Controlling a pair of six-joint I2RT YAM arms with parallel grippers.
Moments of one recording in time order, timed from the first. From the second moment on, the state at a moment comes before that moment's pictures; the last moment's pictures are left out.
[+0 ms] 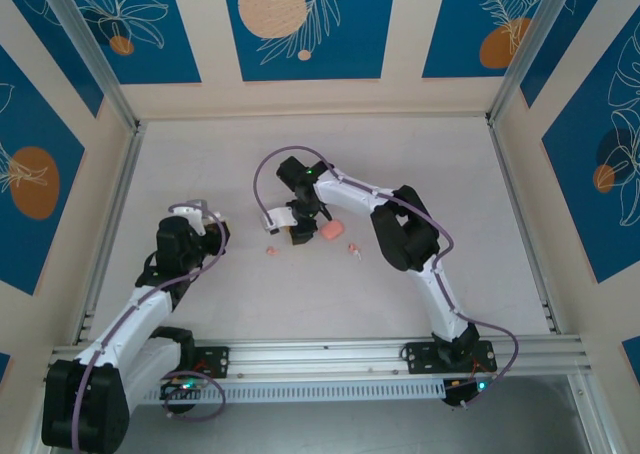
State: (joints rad) left arm -0.14 0.89 0.35 0.03 0.19 -0.36; right arm 0.75 2.29 1.86 -0.96 -0.32 -1.16
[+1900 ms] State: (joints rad) left arm -0.52 1.42 0.36 0.70 0.36 -0.23; right arm 0.49 1.61 1.00 -0.16 -0.79 -0.32
